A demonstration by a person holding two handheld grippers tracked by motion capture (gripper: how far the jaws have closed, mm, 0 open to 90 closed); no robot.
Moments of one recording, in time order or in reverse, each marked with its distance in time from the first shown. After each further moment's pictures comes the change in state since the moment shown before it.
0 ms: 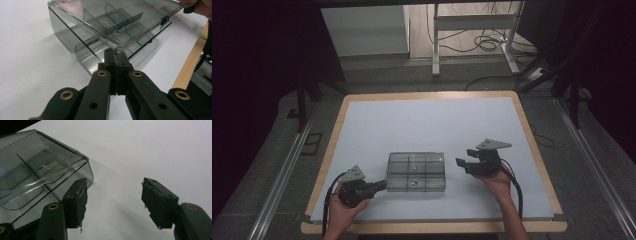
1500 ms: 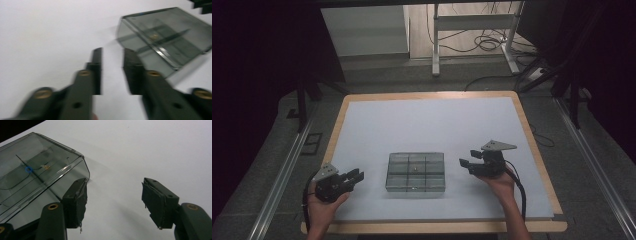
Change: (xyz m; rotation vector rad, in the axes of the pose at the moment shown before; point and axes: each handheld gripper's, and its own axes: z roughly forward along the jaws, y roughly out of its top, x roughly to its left) left arm 0.048 -0.017 -0.040 -0.127 0.252 -0.080; right arm -0.006 -0.006 -0.009 -0.018 -0.008 0.022
